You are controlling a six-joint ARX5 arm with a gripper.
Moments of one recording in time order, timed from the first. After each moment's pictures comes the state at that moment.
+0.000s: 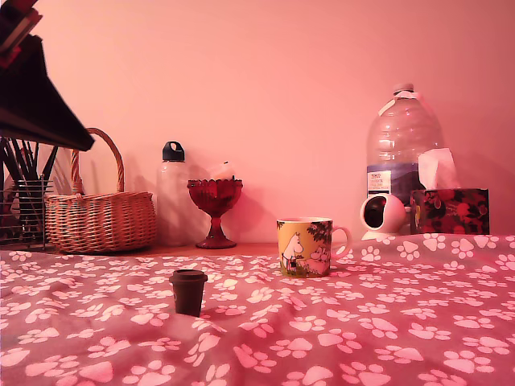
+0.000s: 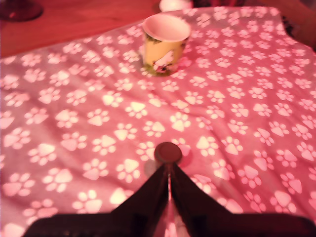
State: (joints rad) arm -0.41 0.88 0.51 -0.16 0.31 -0.05
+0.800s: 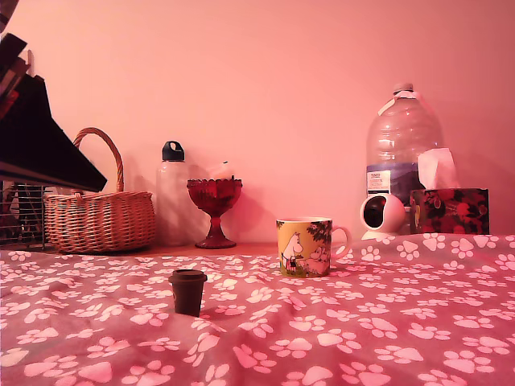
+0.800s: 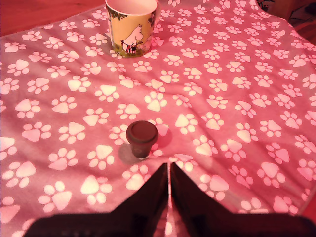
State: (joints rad) arm -0.48 0.88 0.38 -0.03 0.33 -0.01
